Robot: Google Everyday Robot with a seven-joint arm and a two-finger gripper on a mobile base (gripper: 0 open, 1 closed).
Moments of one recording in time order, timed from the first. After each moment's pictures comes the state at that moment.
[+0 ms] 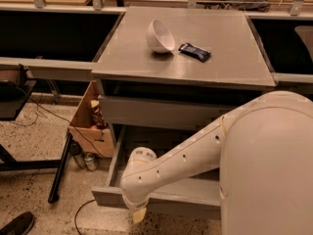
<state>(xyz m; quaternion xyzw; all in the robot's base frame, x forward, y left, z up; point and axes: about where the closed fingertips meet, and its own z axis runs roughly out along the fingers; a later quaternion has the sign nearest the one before) 0.434 0.081 0.461 -0.84 0.53 0.03 0.08</state>
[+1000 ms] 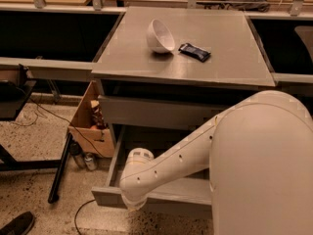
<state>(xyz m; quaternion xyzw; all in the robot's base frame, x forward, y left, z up) 0.444 0.088 0.447 -0.84 0.54 0.02 0.09</state>
